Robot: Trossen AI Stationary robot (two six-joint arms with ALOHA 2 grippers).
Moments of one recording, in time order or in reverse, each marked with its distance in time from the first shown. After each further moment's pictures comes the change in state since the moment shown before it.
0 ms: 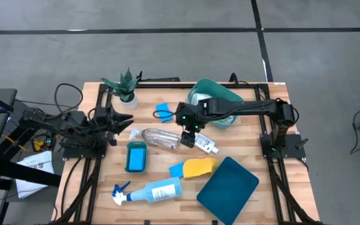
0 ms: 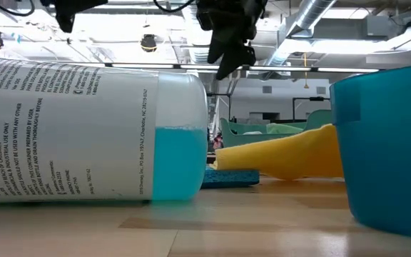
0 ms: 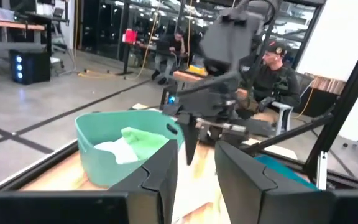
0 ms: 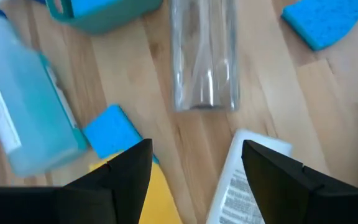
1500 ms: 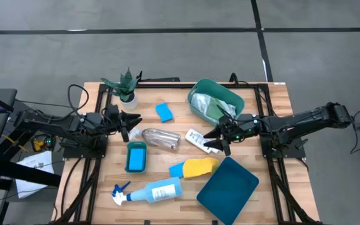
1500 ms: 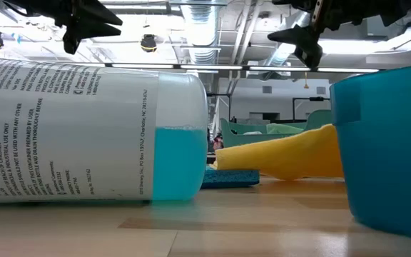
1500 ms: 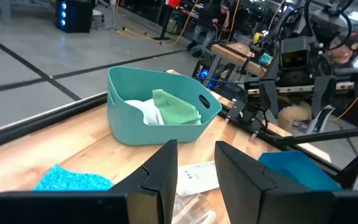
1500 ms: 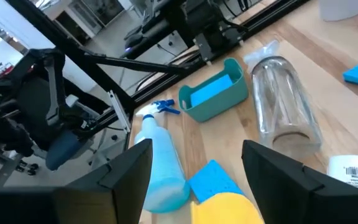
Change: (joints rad) left arm 0.105 0.162 -0.001 -0.019 -0.034 -0.234; right arm 0.141 -0.804 -1.092 1.113 0.035 0.333
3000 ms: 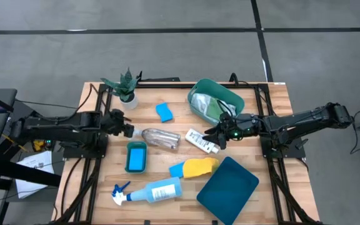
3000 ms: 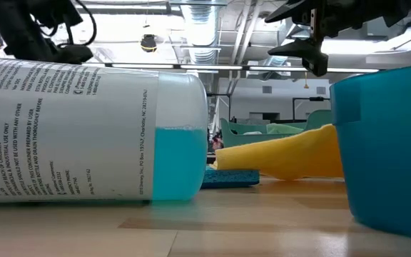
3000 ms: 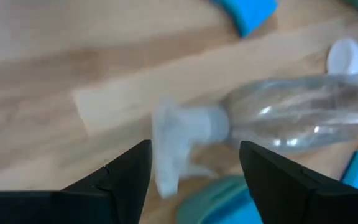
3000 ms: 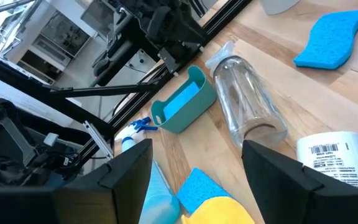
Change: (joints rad) left arm 0.308 0.144 0.000 -0.680 0.350 -0.607; right arm -0.014 0.001 0.000 -0.049 0.130 0.180
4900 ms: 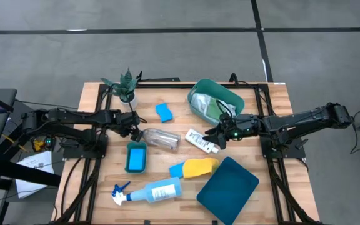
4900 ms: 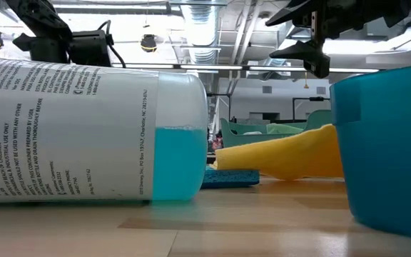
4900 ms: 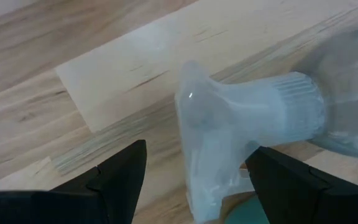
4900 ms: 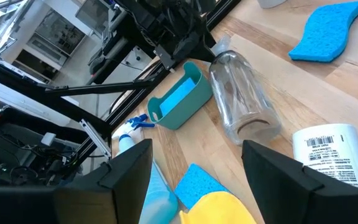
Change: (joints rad) left arm 0.120 0.427 0.000 0.131 0.137 0.211; right arm 0.000 0.000 0.000 -0.022 0.001 0.018
